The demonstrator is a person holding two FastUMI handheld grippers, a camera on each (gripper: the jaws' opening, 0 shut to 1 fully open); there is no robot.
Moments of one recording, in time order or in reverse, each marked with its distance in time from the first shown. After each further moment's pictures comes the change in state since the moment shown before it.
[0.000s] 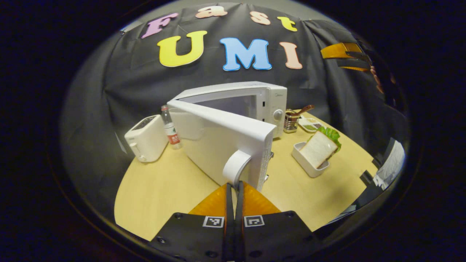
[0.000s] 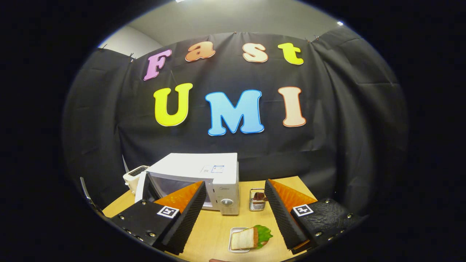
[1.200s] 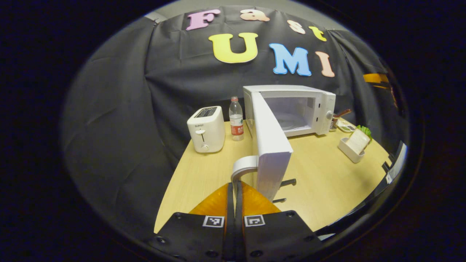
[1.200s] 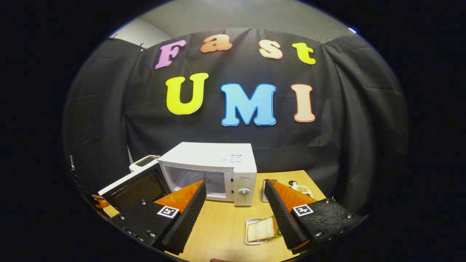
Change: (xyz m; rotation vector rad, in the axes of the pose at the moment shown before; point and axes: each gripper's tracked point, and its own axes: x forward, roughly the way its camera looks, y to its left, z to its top) left arm -0.066 0.224 -0.050 -0.117 -0.057 0.147; right arm -0.016 0.043 -0.026 -0.060 0.069 -0.028
